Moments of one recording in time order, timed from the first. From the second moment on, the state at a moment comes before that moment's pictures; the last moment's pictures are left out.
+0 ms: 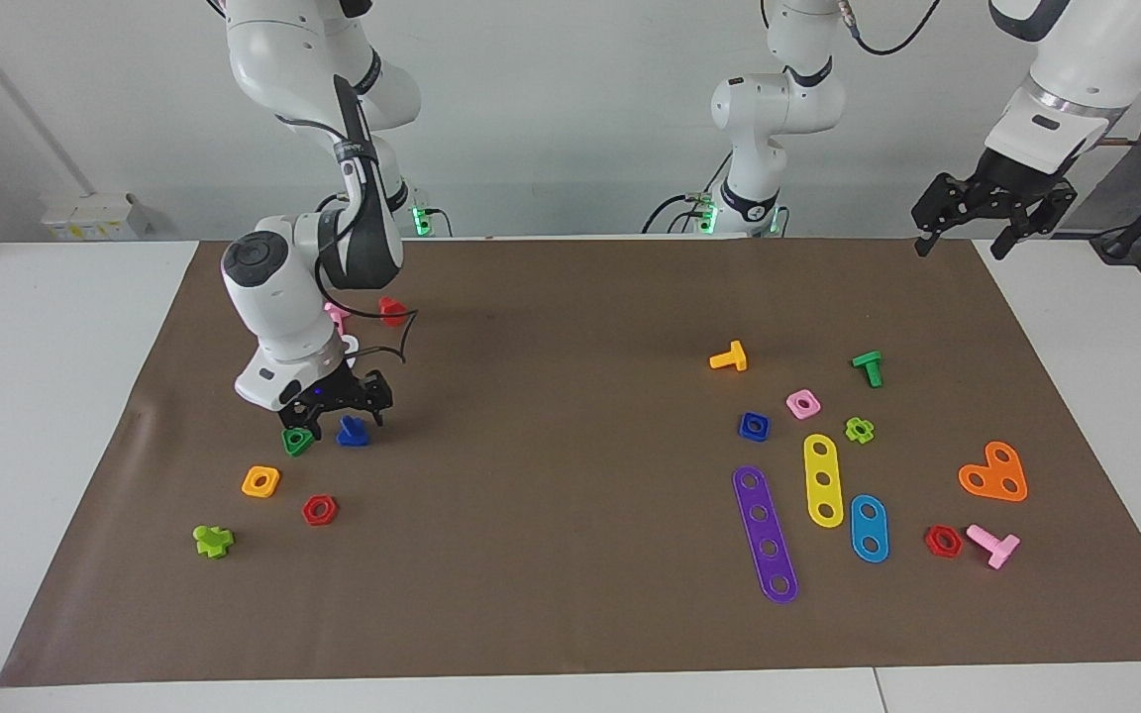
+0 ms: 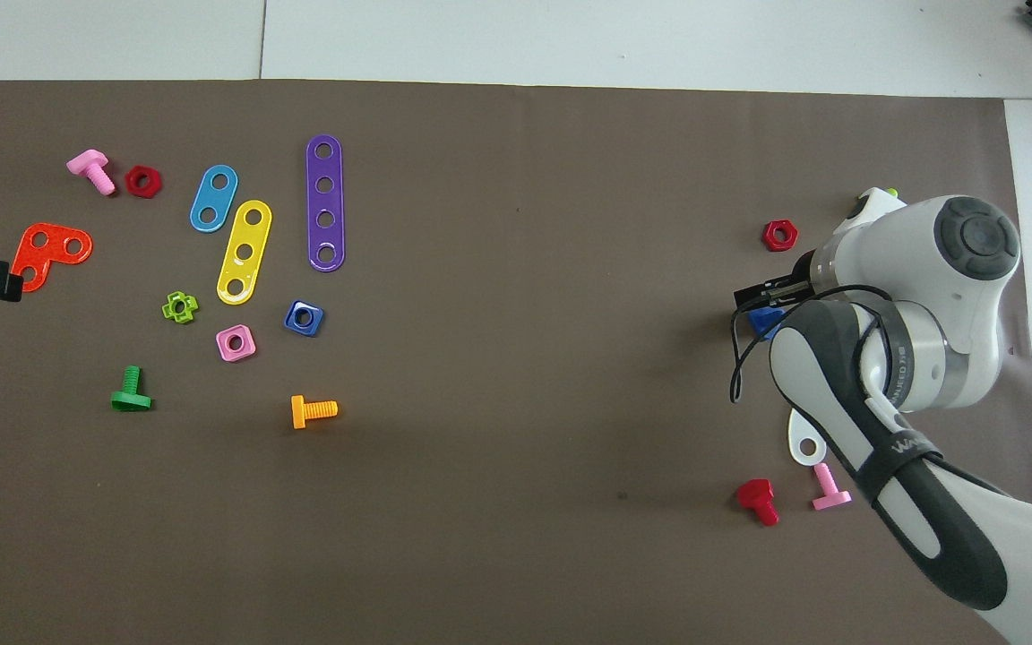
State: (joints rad) left arm -0.06 -0.02 0.06 -1.53 -0.01 1.54 0.14; right arm 0.21 0.23 -0.14 -2.03 0.07 2.36 -0.19
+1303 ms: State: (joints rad) left arm -0.06 -0.02 0.06 -1.53 -0.01 1.54 0.14; right arm 0.20 0.24 -0.14 -2.12 0.08 2.43 -0.28
